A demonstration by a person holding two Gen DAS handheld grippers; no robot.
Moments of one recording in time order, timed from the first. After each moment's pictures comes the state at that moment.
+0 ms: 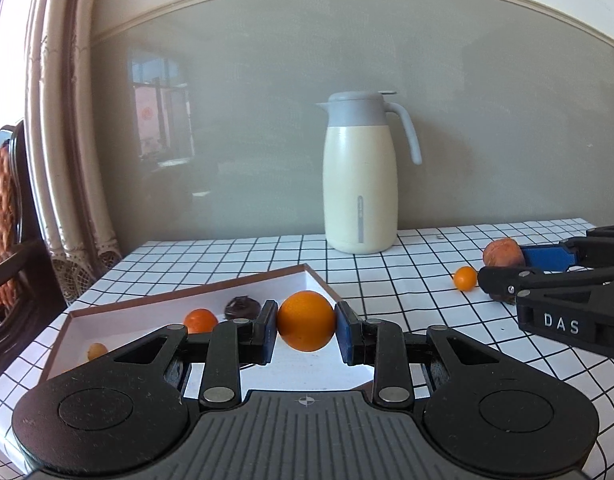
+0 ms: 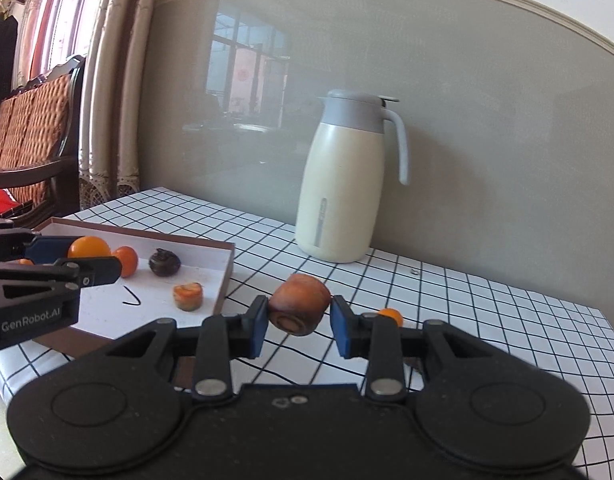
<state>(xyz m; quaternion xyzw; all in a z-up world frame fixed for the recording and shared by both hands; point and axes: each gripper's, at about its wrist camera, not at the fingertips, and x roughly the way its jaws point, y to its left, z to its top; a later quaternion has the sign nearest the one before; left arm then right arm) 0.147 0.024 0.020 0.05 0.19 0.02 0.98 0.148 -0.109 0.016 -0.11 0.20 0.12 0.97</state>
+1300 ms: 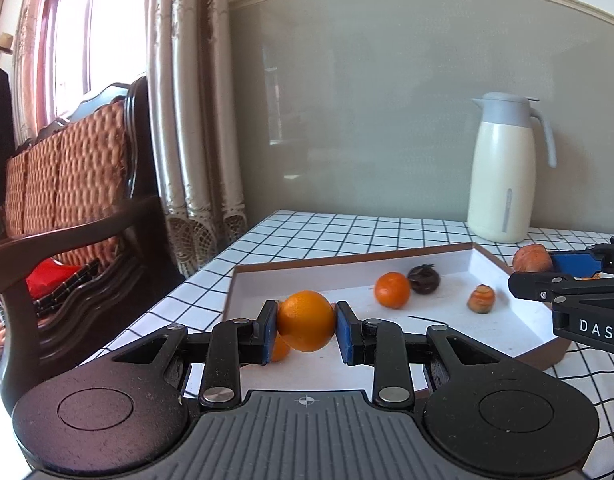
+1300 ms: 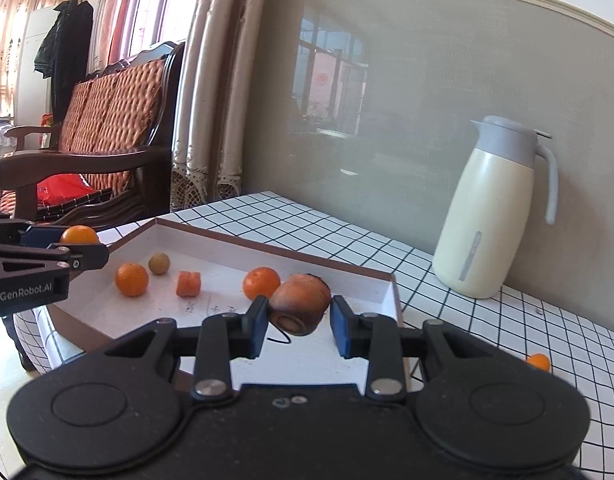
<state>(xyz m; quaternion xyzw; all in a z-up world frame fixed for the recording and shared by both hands) 0.111 0.168 0.008 0.02 0.20 0.15 0.97 0.152 0.022 0.002 -0.14 0.19 0.23 0.94</state>
